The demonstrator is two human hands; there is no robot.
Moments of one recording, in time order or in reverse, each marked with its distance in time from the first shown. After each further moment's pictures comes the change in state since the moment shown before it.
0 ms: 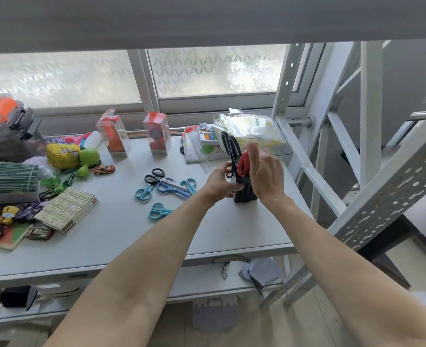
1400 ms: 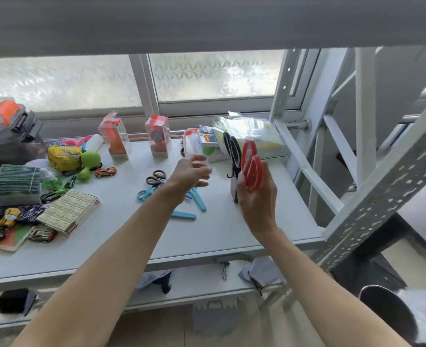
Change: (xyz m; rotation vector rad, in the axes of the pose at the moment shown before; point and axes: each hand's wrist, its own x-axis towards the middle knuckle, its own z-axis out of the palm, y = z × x) left_hand -0.043 0.021 -0.071 -0.138 0.128 -0.065; right_hand -0.067 -0.038 0.002 0.356 0.274 -0.130
